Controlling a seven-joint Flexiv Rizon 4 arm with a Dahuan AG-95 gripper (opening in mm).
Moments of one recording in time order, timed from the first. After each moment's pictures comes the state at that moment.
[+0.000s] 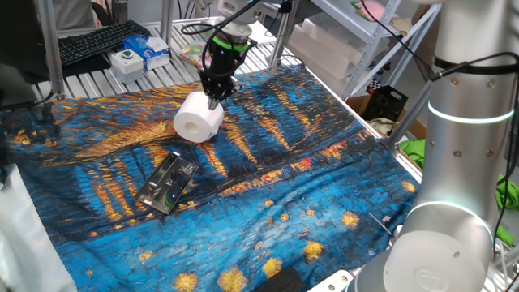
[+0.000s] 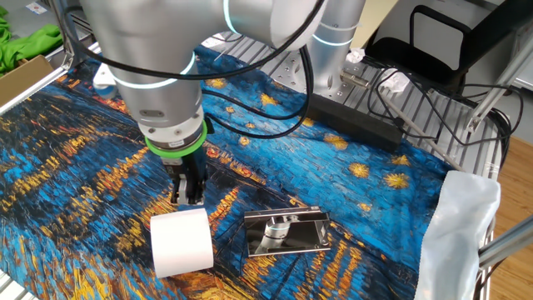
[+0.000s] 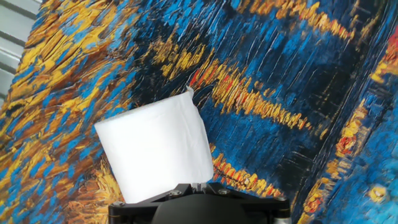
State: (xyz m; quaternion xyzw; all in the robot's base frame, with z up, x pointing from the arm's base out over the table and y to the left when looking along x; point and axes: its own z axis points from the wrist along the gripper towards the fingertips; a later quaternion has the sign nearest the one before) arm 0.632 -0.001 0.135 -0.53 -0.84 -0.04 0.06
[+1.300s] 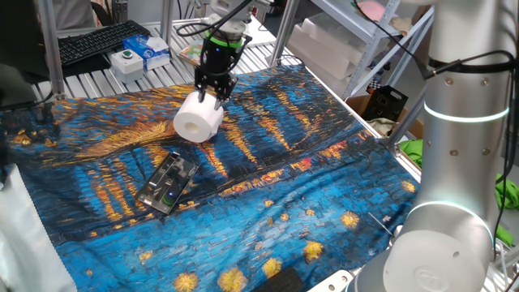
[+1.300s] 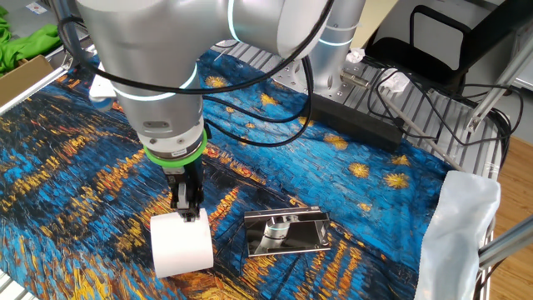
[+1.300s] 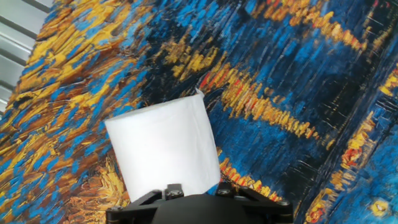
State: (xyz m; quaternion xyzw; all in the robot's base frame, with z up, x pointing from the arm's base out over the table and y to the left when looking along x) arm 0.648 0.002 0.135 -0.49 -0.87 -0.03 0.04
